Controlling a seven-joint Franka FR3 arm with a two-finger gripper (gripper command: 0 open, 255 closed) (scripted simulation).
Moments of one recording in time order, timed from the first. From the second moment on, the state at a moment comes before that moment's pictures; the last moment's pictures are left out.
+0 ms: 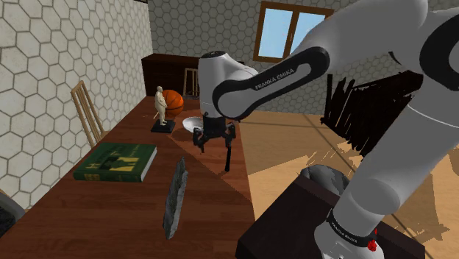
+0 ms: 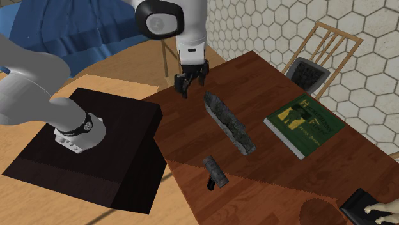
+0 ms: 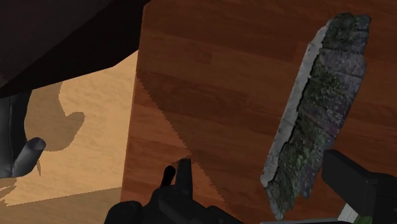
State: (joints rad) arm -0.04 -0.10 0.46 -2.26 -0.10 2.15 0.95
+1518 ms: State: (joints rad) arm 0.19 0.79 0.37 -1.58 -0.38 2.20 1.45
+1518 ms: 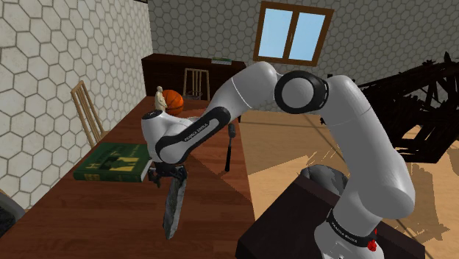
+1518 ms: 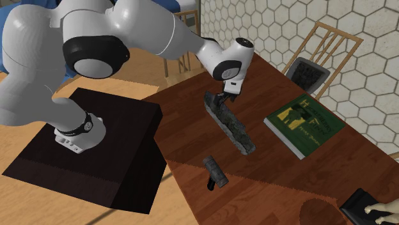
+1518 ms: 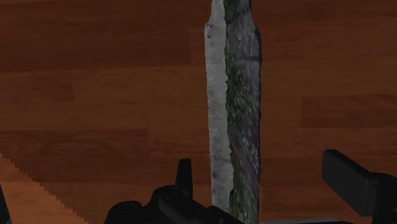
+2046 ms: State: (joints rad) arm 0.20 0.83 0.36 -1.58 -0.39 2.23 1.46
